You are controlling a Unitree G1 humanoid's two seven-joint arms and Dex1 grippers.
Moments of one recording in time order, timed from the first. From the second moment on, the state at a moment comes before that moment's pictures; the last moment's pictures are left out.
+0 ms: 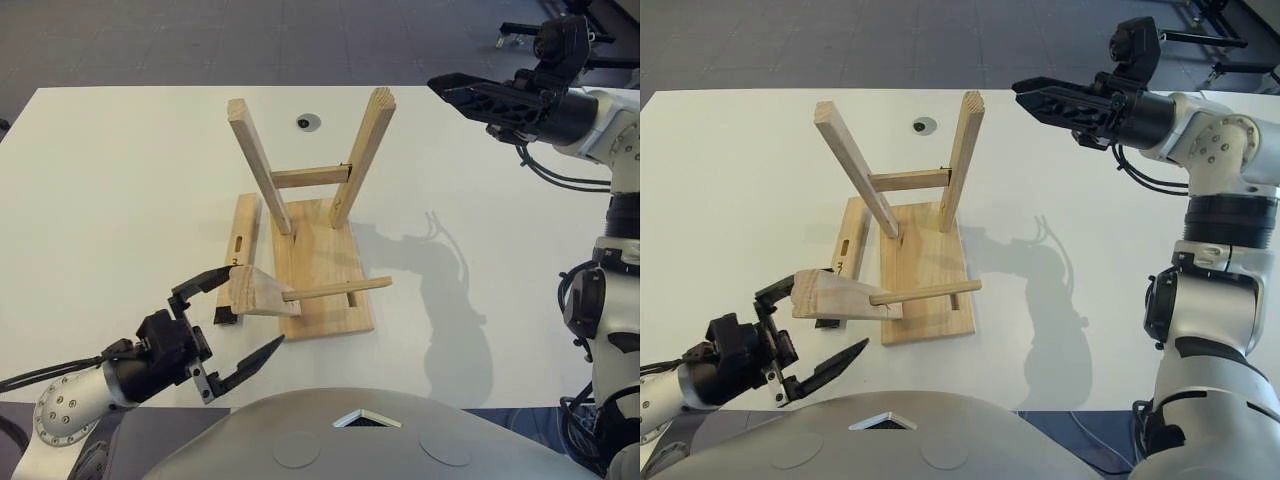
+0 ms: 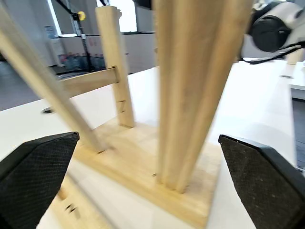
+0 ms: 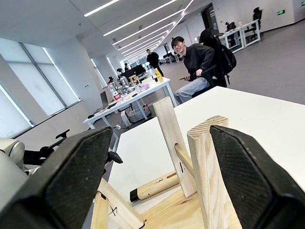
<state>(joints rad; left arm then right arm) 0.79 0.54 0.17 -0.61 -0.51 -0.13 -0.81 -0.69 -0.70 -0.20 0.26 0.81 0.99 1.30</state>
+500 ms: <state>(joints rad) 0.34 0.40 0.15 -0.40 -0.30 0.40 -0.28 -0.30 -0.48 -0.39 -0.12 0.99 0.91 0.99</state>
